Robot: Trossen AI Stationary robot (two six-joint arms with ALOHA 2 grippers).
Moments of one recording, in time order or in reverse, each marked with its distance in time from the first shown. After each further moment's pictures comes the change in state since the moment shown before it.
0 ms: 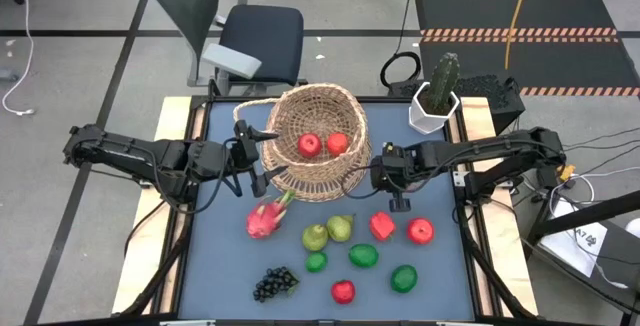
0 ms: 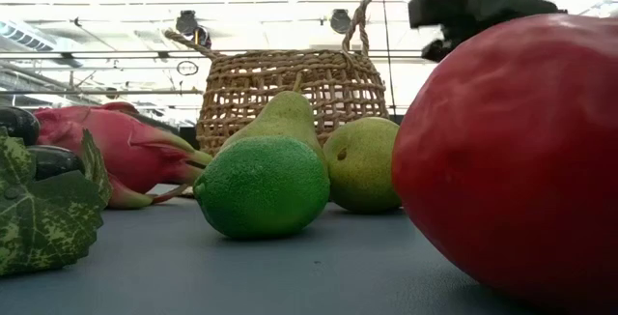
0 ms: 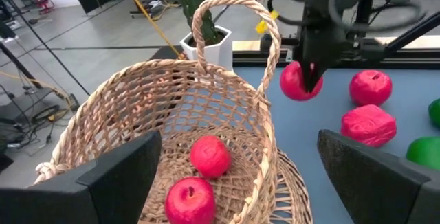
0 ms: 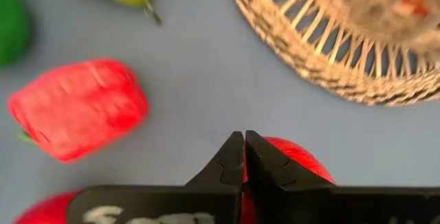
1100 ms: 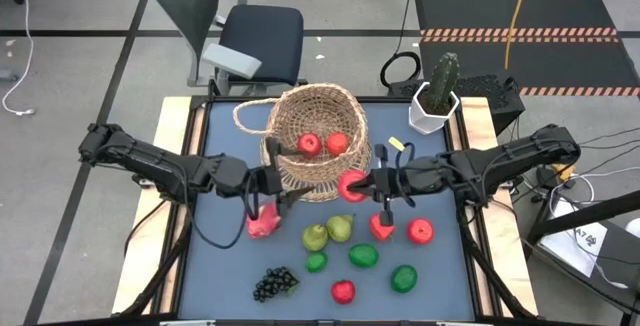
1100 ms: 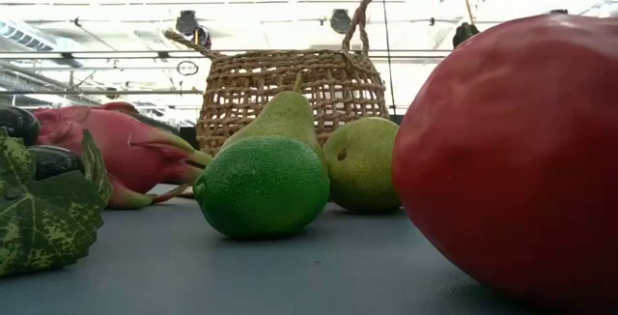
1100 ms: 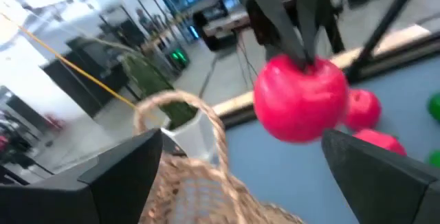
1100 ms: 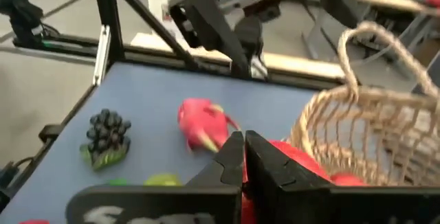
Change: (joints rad) left arm -0.075 0.230 0.000 0.474 0.068 0.468; right arm 0.232 -0.163 0.034 0.750 0.180 -0.012
